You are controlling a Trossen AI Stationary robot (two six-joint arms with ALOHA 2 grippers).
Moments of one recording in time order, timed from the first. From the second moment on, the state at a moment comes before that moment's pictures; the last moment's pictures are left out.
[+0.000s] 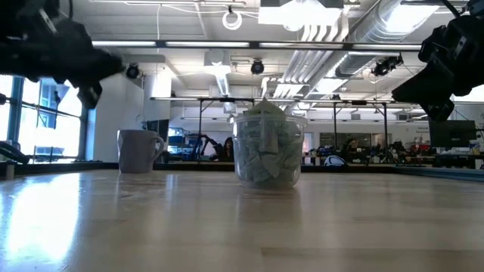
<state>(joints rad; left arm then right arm) 0.10 0.01 0.01 0.01 0.04 -0.48 0.10 0.01 0.15 -0.45 0.30 0.57</state>
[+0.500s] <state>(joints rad) 0.10 0.01 0.01 0.06 0.04 -0.48 0.11 0.00 0.15 -0.44 0.28 0.57</state>
